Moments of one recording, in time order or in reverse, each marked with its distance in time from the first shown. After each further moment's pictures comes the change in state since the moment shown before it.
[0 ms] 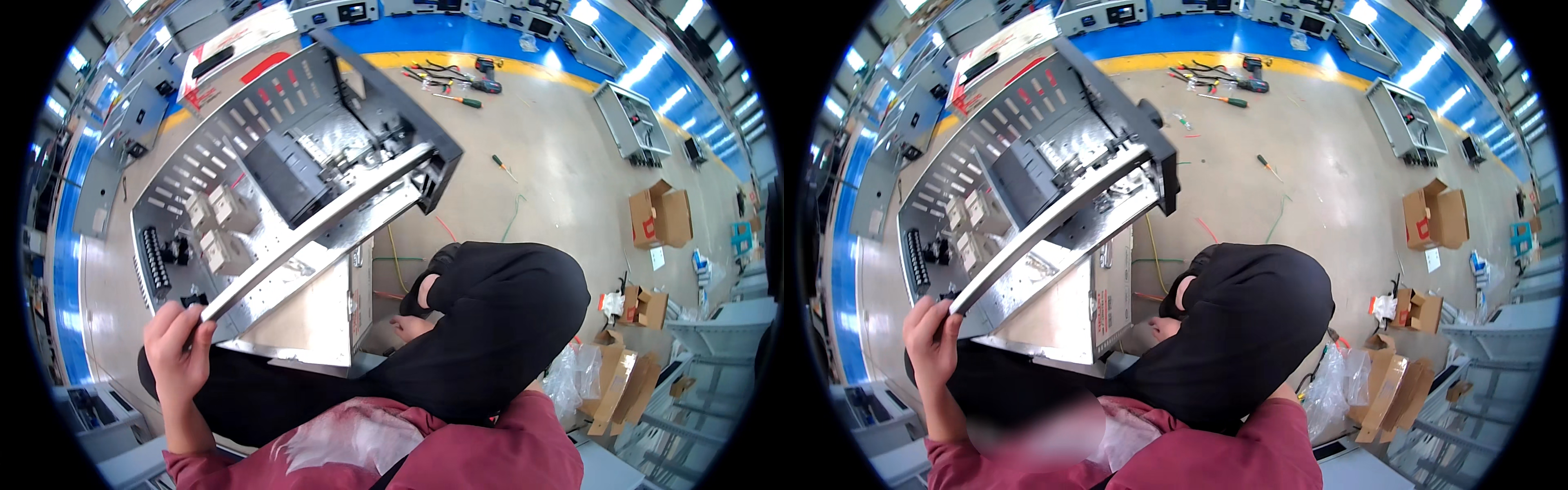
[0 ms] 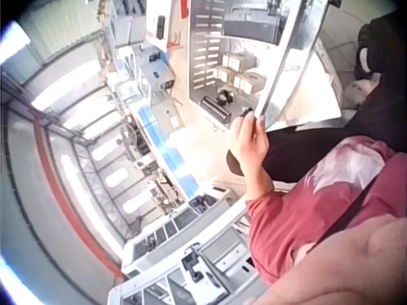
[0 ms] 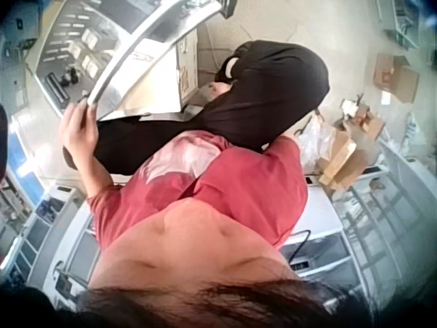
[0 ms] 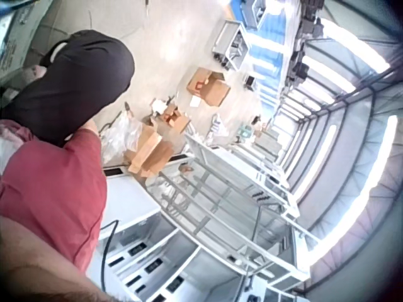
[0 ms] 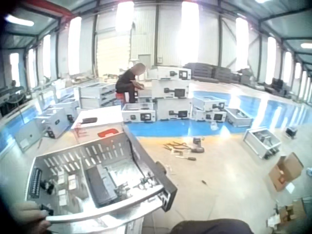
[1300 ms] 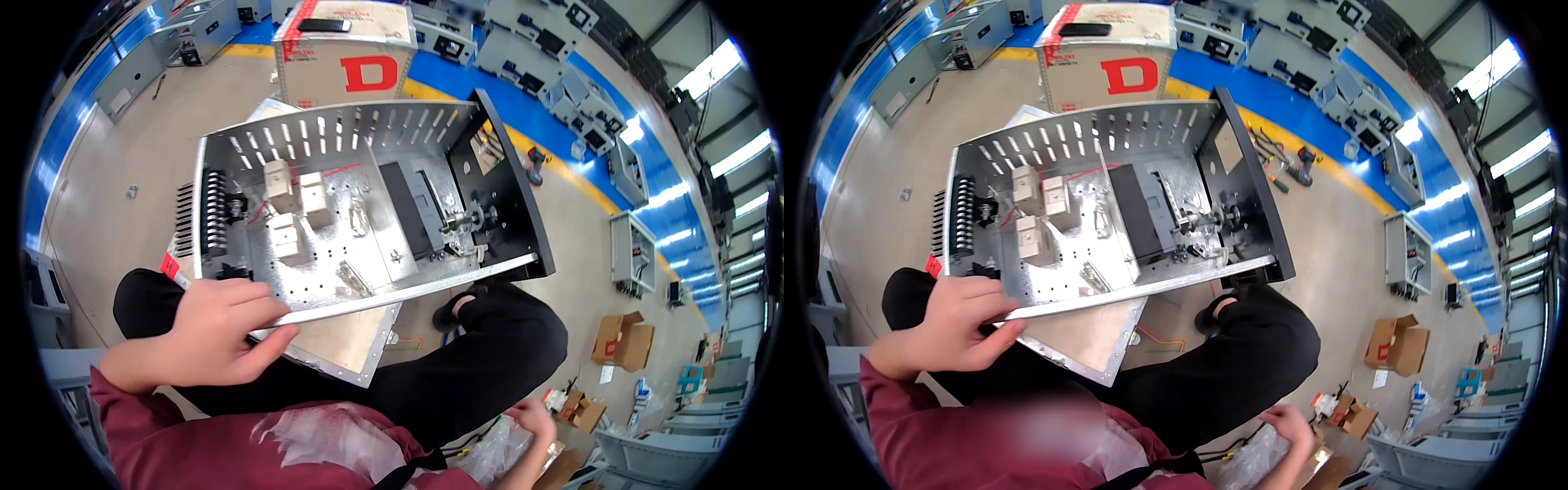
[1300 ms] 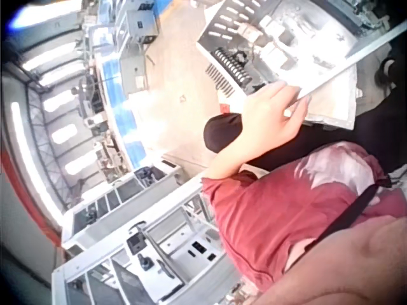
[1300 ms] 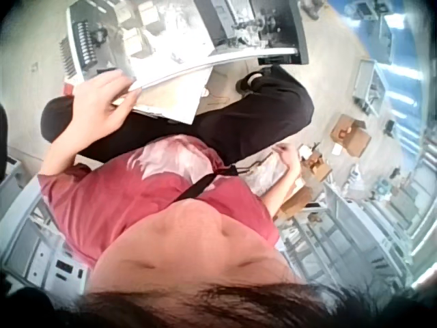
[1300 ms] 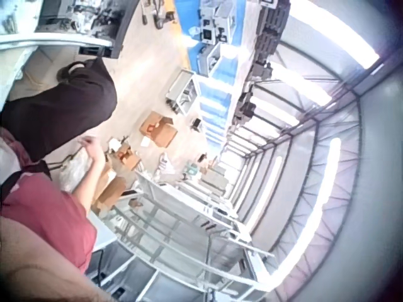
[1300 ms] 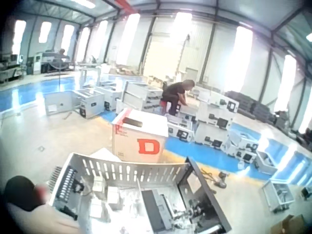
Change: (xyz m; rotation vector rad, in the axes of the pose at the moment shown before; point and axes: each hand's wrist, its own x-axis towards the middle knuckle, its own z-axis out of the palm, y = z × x) left_hand 0.020 -0.014 -0.013 -0.281 -0.159 0.065; right_hand -0.354 -0.043 -0.295 -0.130 0.137 0.690
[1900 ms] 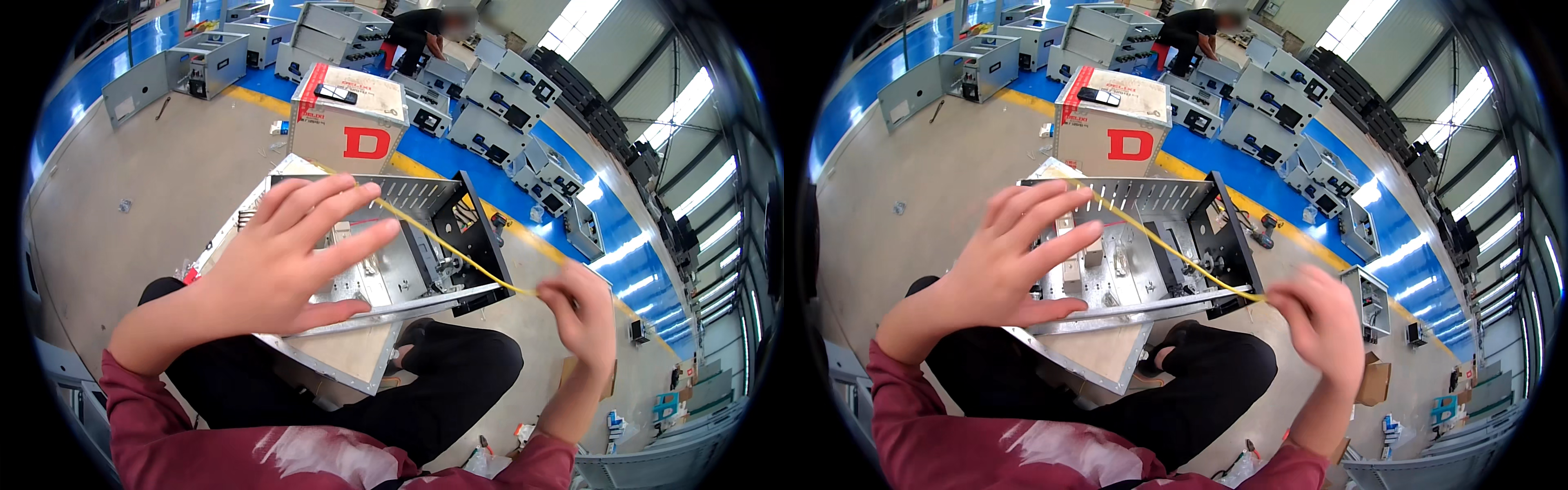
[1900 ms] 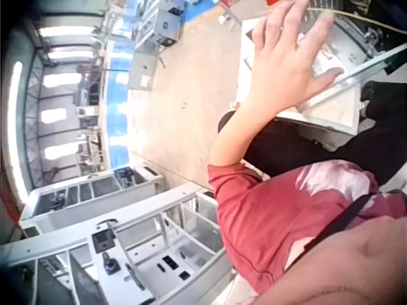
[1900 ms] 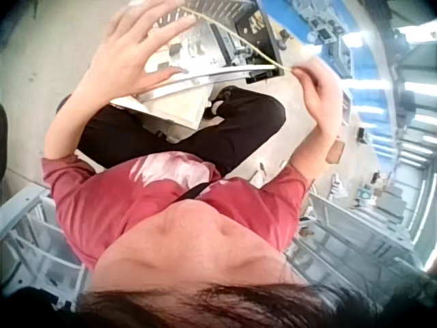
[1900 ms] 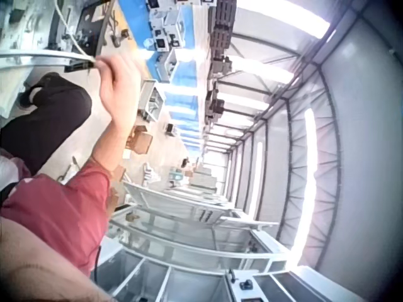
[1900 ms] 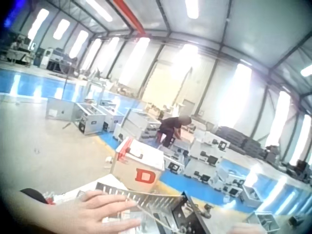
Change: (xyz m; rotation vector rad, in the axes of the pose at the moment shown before) left_hand 0.021 0.001 -0.063 0.353 0.513 0.404; right_hand -0.220 -0.402 -0.184 -0.255 0.845 -1.238
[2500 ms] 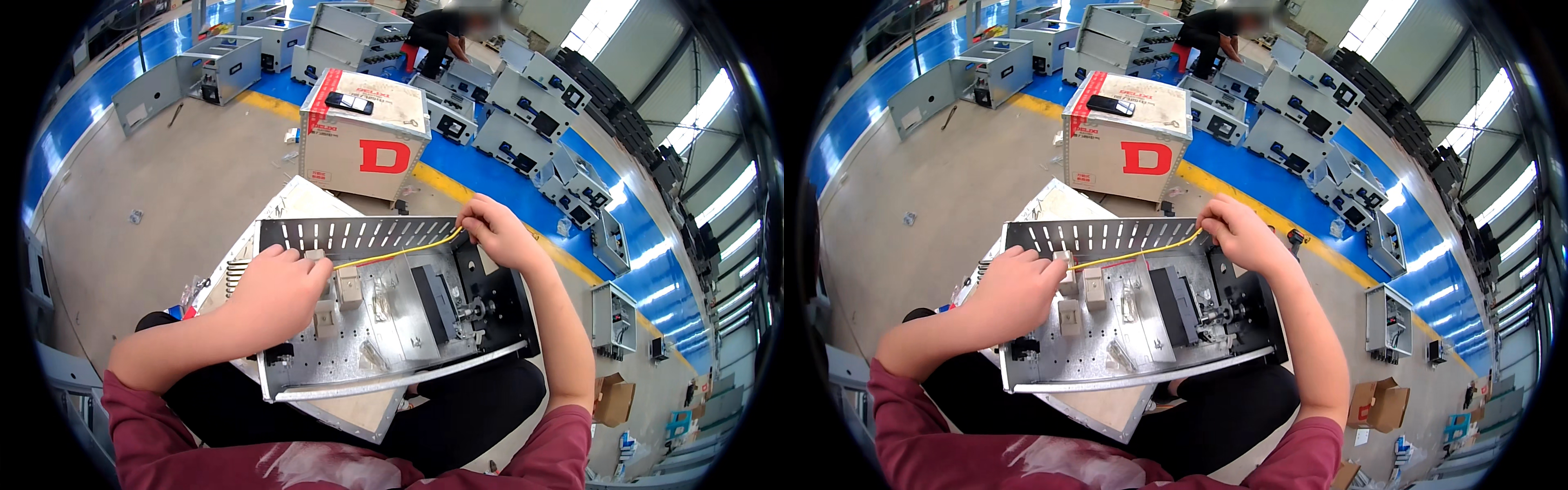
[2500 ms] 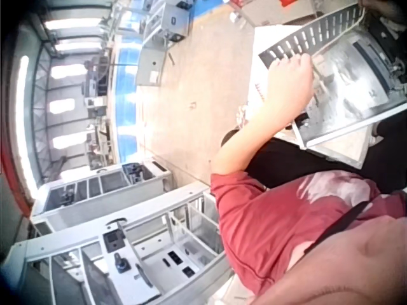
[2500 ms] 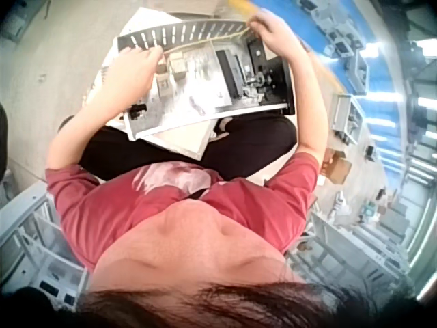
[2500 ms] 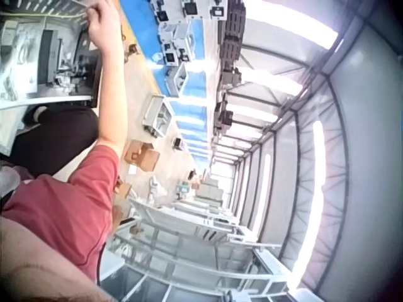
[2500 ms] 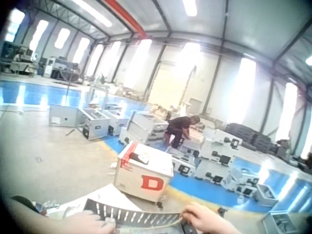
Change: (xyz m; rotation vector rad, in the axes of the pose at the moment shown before) left_hand -0.009 -0.066 0.073 0.141 -0.649 -0.343; right_hand 0.212 0.150 0.172 0.357 -0.360 0.055
